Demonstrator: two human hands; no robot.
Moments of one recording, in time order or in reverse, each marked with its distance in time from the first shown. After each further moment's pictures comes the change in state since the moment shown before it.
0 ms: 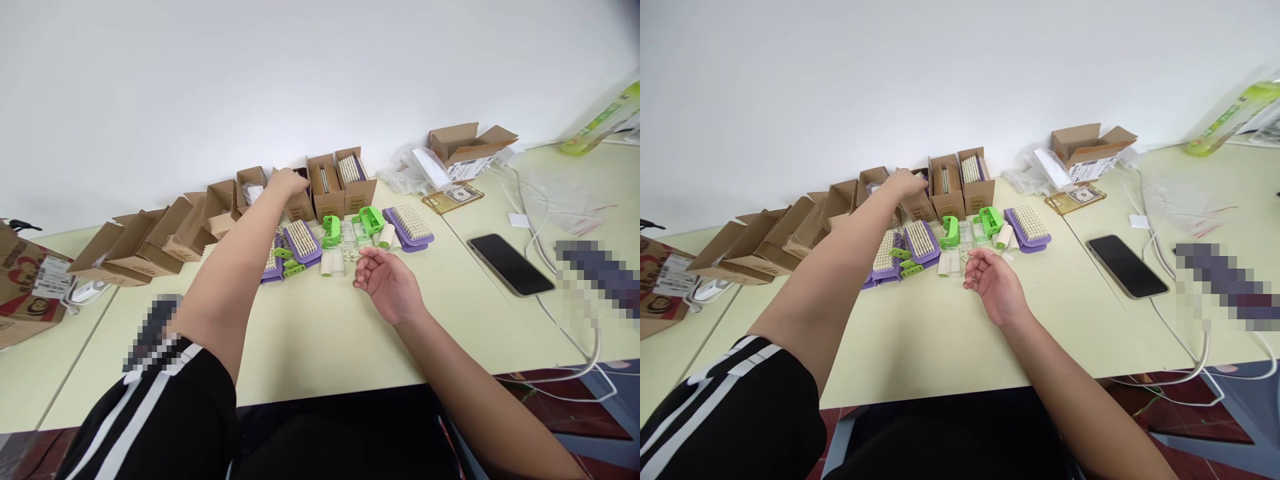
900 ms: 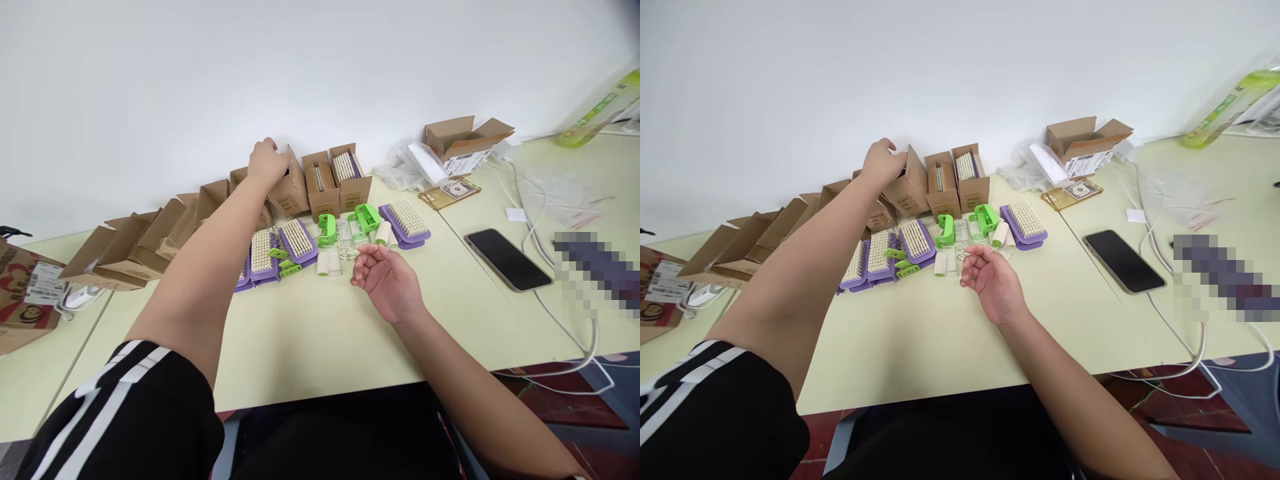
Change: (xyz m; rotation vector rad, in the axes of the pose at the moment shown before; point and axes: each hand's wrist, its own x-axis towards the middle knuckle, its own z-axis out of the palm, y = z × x) left_hand 0.014 -0.011 -0.032 -0.228 0.257 0.062; right_hand -0.001 -0.004 -0.003 0.010 -0.041 -0.042
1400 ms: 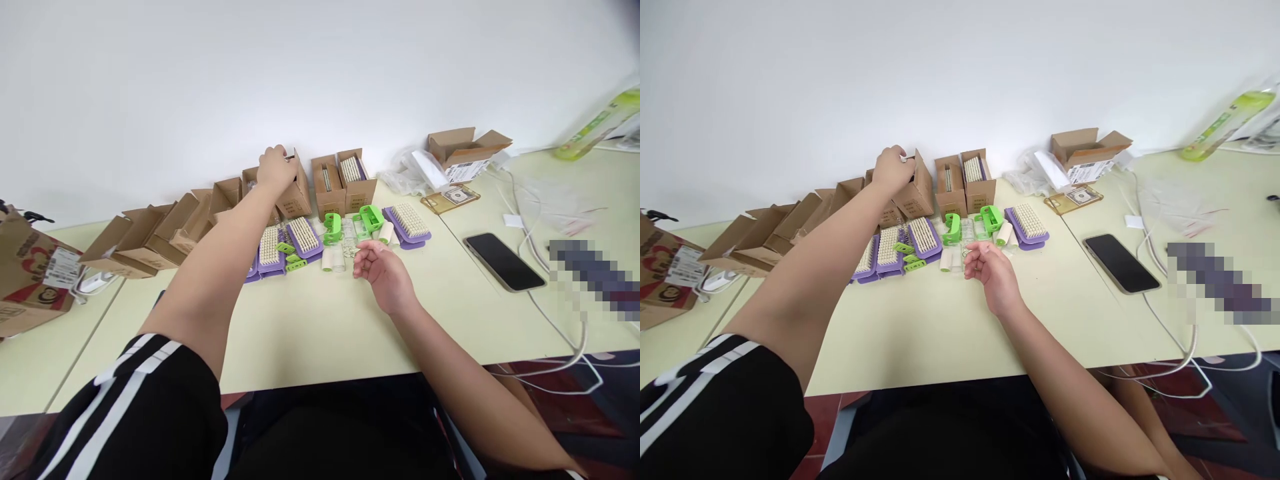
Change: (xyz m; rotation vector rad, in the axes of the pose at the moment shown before) left_hand -0.033 -0.002 -0.009 0.083 0.081 0.065; right_hand 0.003 0.014 -0.006 -0.253 -0.057 -0.165
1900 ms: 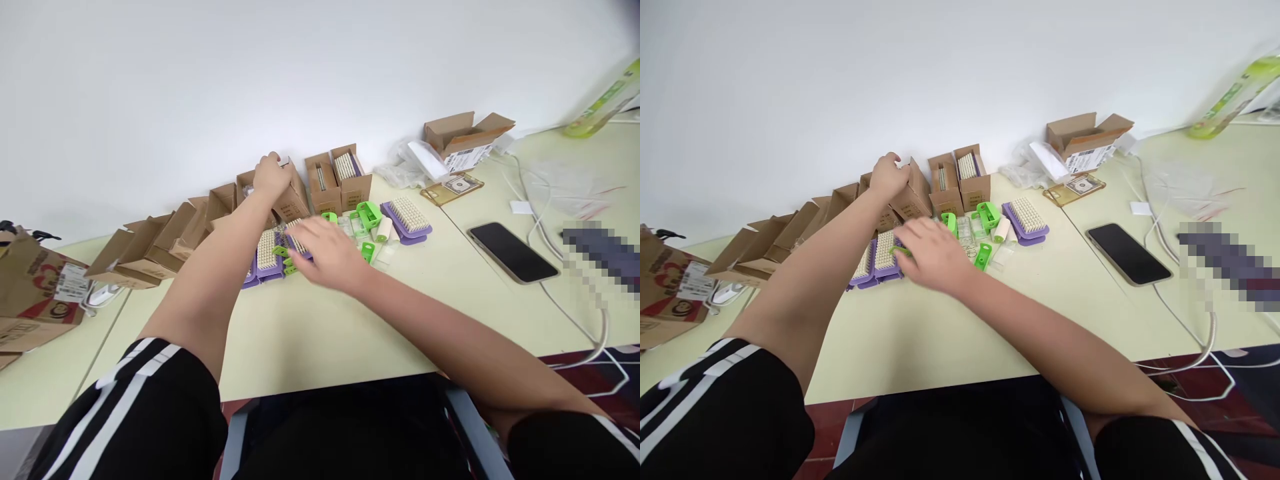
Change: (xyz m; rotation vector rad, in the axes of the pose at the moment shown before) left_hand 0.009 -0.010 0.023 0.018 -0.035 -0.010; right_hand 0.045 -0.020 0.083 -1.325 -0.419 -0.735
